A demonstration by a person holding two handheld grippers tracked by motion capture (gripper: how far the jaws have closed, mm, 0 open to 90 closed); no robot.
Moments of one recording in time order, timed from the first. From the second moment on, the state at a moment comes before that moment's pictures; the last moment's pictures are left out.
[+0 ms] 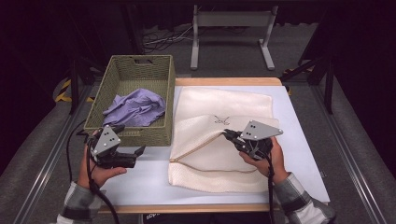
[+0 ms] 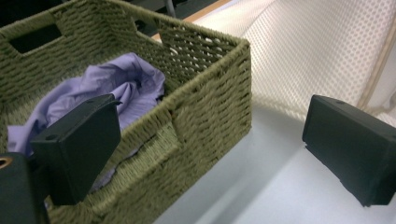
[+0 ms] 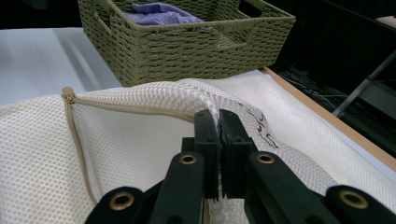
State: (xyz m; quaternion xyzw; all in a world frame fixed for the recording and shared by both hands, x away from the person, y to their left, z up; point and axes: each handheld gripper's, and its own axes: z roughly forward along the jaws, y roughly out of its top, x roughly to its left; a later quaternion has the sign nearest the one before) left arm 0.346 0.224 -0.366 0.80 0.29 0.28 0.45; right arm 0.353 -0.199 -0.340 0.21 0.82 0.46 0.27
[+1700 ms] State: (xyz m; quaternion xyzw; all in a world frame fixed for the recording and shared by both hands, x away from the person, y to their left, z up) left arm 0.438 0.213 -0.323 0.82 0.30 0.30 0.38; right arm 0.354 -0.204 -0.344 0.21 0.83 0.46 0.25
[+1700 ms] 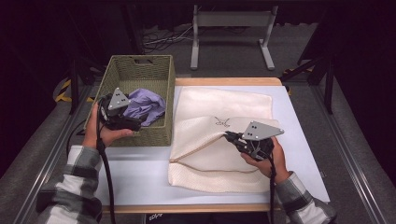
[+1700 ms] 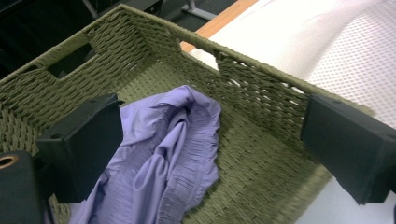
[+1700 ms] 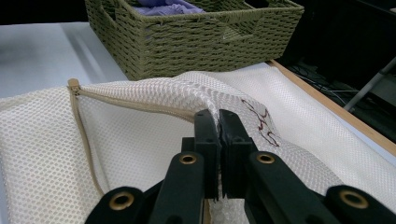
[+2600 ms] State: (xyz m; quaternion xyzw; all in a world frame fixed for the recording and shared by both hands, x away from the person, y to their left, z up) left arm 0.497 0.209 -0.331 0.84 0.32 0.27 0.34; right arm 0.351 -0.206 -0.350 0.22 0.83 0.45 0.25
